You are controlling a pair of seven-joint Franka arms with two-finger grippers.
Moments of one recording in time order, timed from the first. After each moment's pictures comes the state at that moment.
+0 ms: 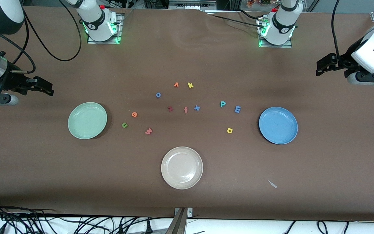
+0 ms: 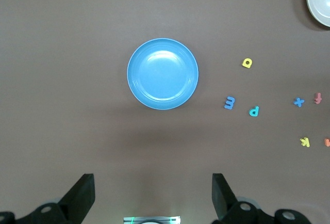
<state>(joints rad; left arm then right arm) -0.02 0.02 -0.07 -1.55 -0.03 1.45 -0.07 0.13 0.08 -0.10 -1.64 0.01 1.69 0.06</state>
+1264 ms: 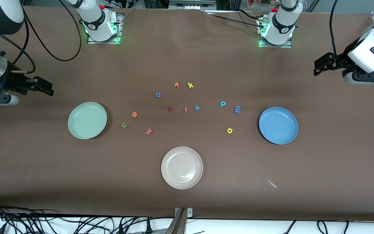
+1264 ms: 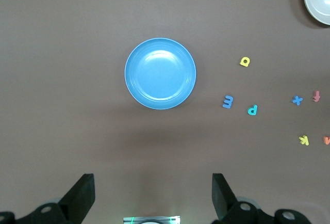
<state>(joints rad) -0.02 0.02 -0.08 -1.55 -0.03 1.45 -0.07 0.13 0.08 -0.10 -1.64 0.01 1.69 0.06</state>
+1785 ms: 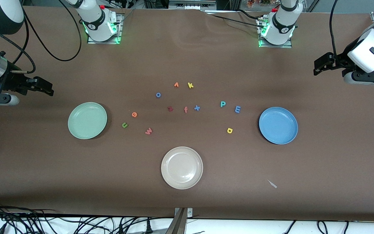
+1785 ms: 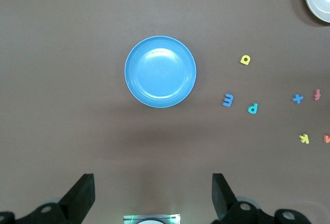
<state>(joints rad) -0.02 0.02 -0.08 -1.55 -0.03 1.44 -0.07 0.13 0.08 -0.10 -1.64 0.01 1.69 0.06</state>
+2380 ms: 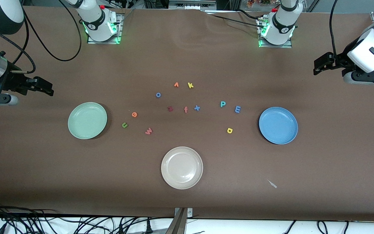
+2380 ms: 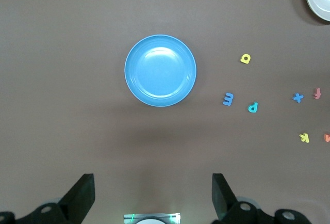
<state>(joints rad) -0.02 0.02 -0.08 -1.55 -0.03 1.44 -0.07 0.13 0.08 -0.10 -1.64 0.01 1.69 0.06</state>
